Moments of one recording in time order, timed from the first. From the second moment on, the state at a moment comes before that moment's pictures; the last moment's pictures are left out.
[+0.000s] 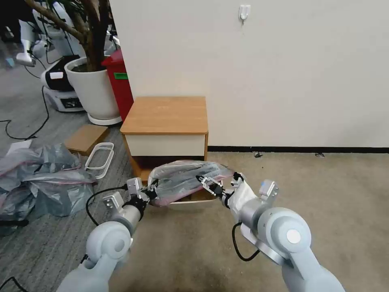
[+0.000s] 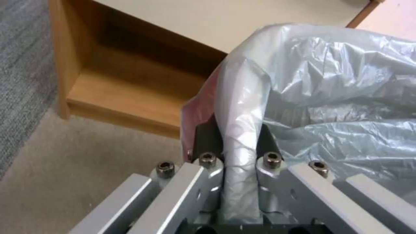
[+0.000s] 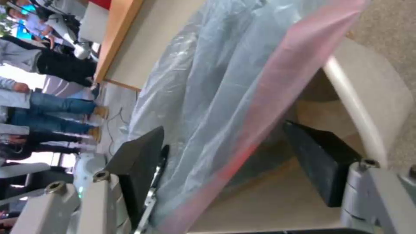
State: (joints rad) left arm 1.34 -1.17 -0.38 -2.09 -0.91 0.42 -0.35; right arm -1.19 1.32 0.18 2.23 1.48 -0.52 0.84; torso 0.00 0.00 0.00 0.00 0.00
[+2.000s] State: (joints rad) left arm 1.26 -1.24 -0.39 -2.04 -1.05 0.41 -0.50; right arm -1.37 1.35 0.19 2.24 1.30 -0.37 0.57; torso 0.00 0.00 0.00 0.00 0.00
